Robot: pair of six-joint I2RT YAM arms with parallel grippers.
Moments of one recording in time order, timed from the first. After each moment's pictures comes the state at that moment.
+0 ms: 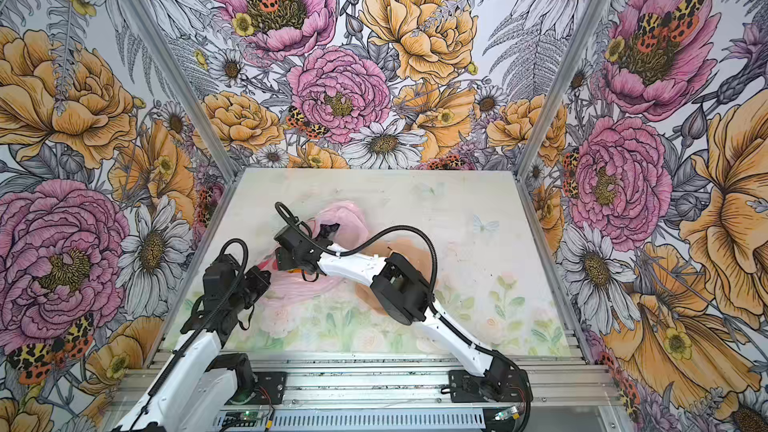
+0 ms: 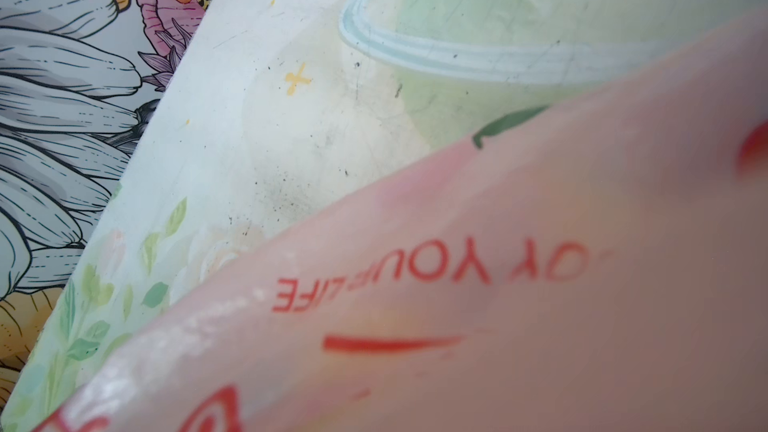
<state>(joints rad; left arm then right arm) 0.07 0.76 0.30 -0.19 0.19 -0.77 1.01 2.55 2.18 -0.41 0.06 0.63</state>
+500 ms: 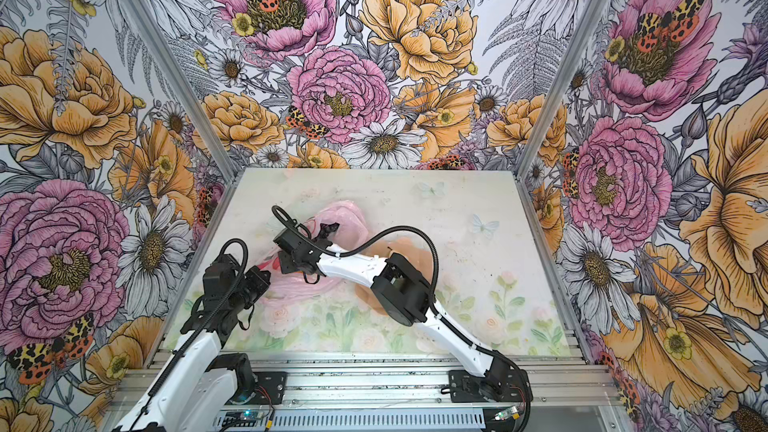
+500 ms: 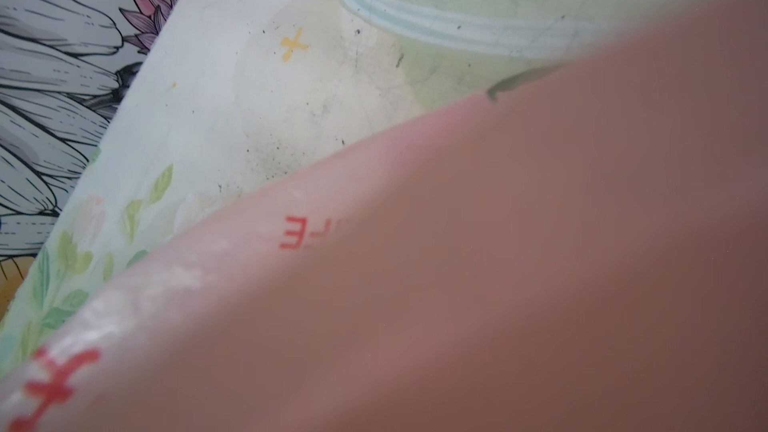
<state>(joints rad) 0.07 0.75 0.30 -0.19 0.18 -0.77 1.01 2.51 2.14 -0.46 0.06 0.58</state>
